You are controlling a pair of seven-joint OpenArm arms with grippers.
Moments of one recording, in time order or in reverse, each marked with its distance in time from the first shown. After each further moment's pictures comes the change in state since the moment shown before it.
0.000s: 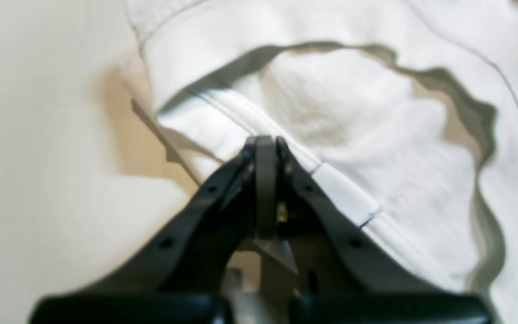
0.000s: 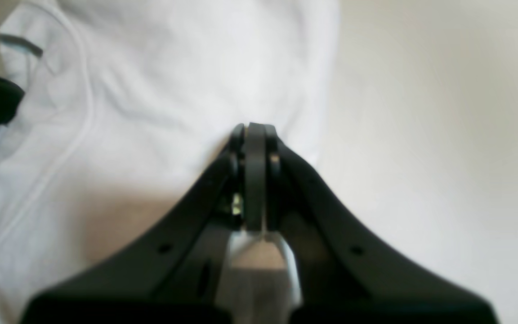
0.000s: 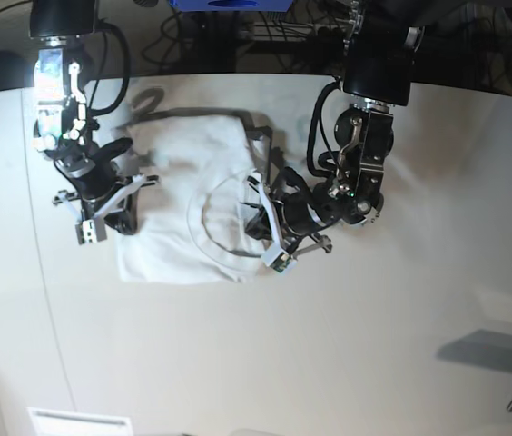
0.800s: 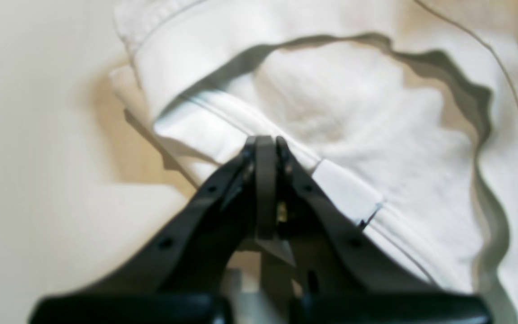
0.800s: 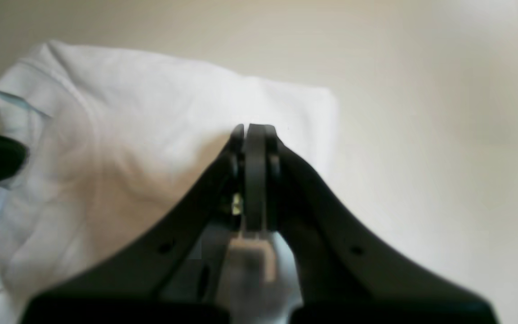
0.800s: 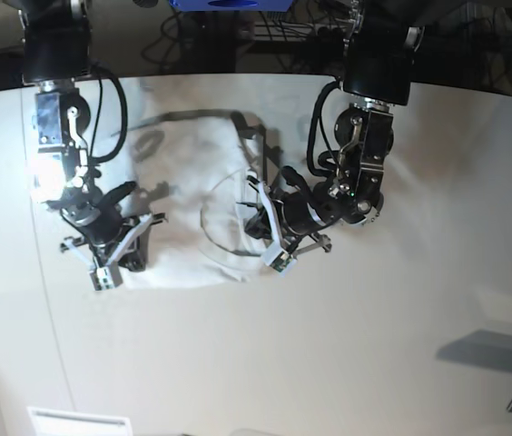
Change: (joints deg) left arm 0.1 0.0 0.0 0.0 -0.2 0.0 0.0; right arm 12.3 2.1 -6.3 -5.9 -0.5 -0.2 -7.3
